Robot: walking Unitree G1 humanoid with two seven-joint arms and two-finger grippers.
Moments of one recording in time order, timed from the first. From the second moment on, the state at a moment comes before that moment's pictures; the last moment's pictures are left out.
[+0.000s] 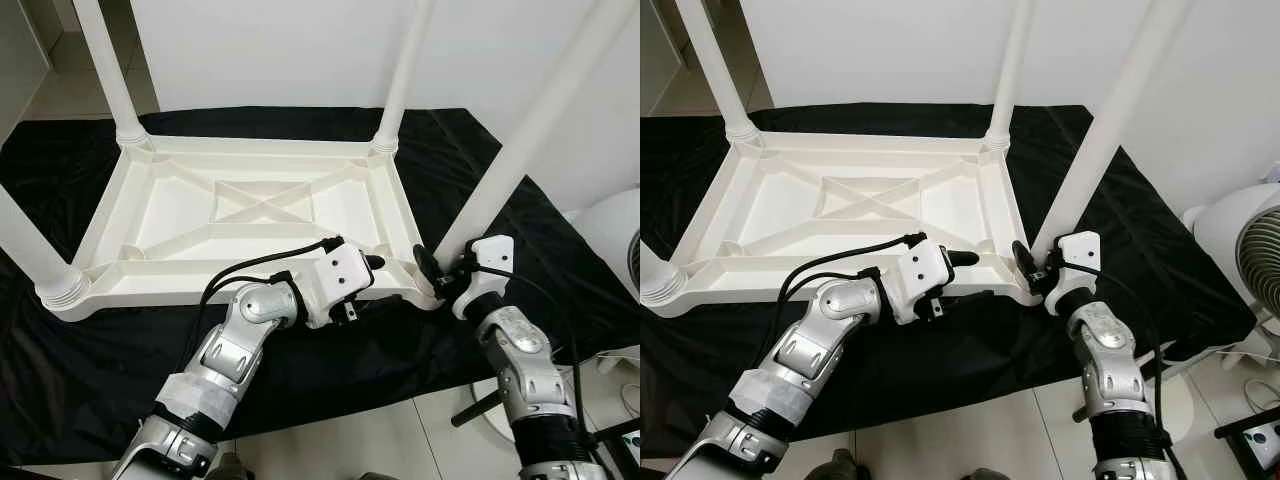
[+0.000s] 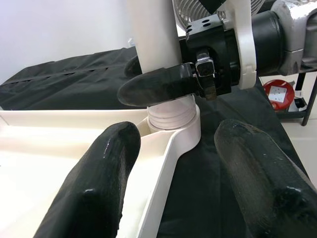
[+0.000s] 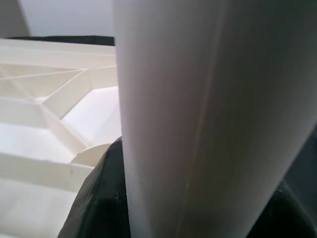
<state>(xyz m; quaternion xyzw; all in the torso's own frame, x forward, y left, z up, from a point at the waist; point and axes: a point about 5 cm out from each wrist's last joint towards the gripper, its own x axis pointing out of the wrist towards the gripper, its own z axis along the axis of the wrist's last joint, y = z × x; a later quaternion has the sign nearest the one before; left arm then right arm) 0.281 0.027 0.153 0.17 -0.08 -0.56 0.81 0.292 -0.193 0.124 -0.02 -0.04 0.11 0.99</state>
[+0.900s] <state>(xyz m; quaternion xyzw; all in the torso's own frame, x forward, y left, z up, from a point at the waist) 0.282 0.029 0.140 0.16 -0.06 -0.55 0.81 0.283 -0.155 0.124 0.02 -0.05 -0.13 0.99</state>
